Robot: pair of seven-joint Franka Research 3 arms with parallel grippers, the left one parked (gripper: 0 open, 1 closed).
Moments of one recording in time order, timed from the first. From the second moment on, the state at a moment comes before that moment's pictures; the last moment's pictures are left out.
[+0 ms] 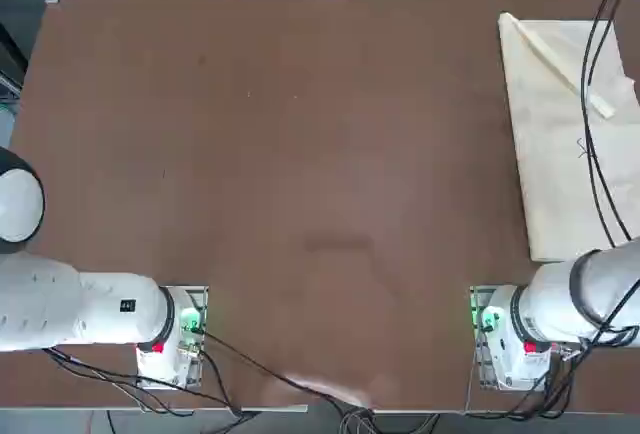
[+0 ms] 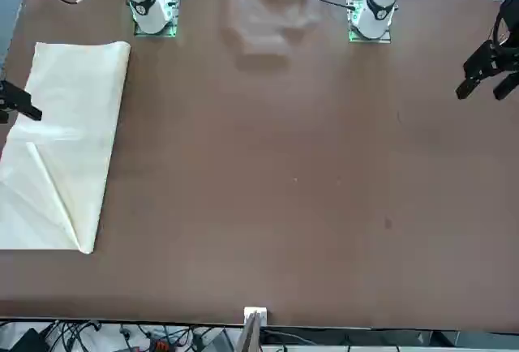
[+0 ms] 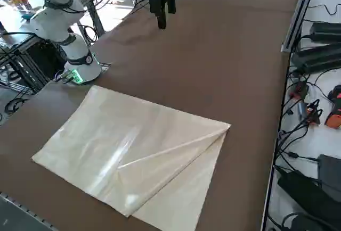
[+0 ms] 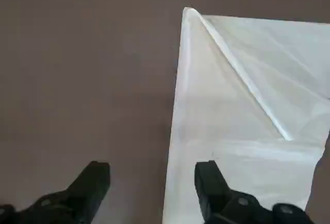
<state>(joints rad) -0.14 0.17 0.00 -1.39 0.01 1.53 -0.19</state>
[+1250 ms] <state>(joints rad) -0.37 0.25 -0.02 -1.72 0.00 2.01 -0.50</state>
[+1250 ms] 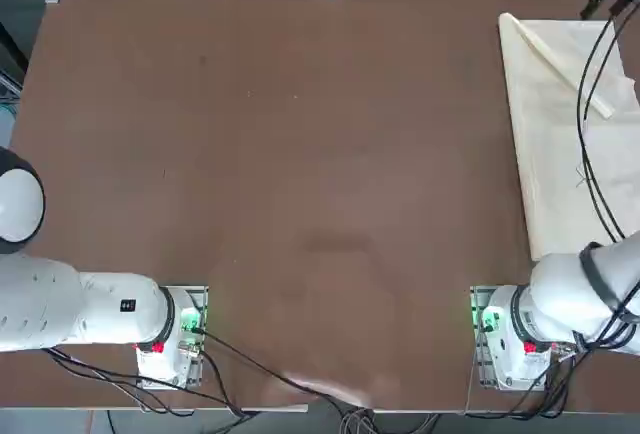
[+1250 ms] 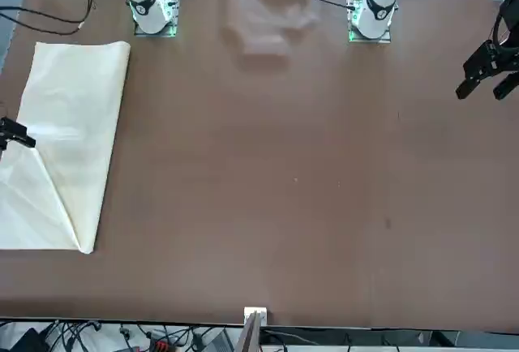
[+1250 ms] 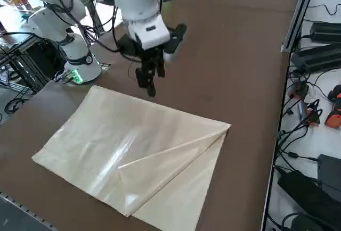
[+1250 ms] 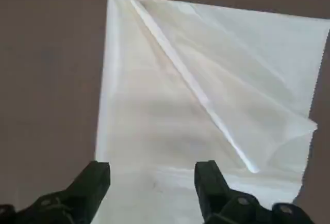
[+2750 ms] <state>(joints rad) -0.55 0.45 -0.01 -2.08 0.00 2.84 -1.32</state>
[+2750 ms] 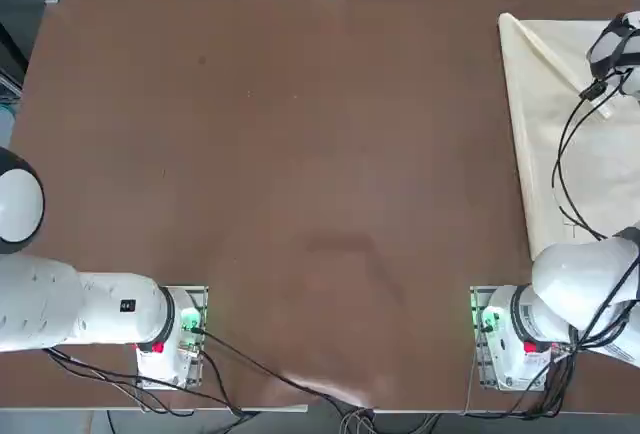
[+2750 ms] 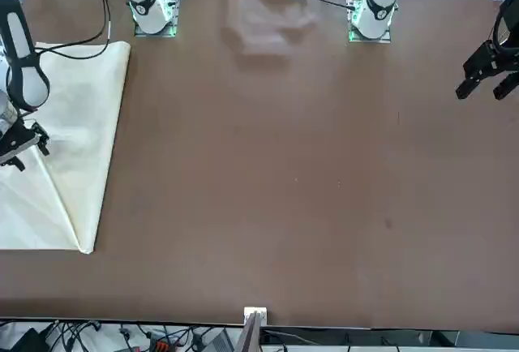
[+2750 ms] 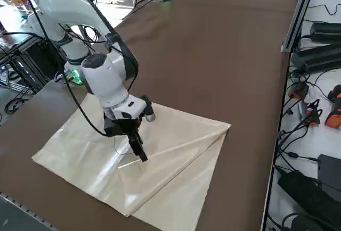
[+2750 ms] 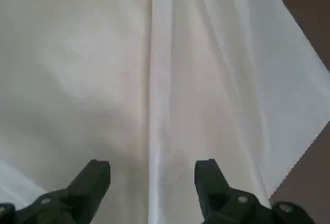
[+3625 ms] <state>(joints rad) -0.60 0.58 -0.01 -2.04 0.00 2.94 -1.40</state>
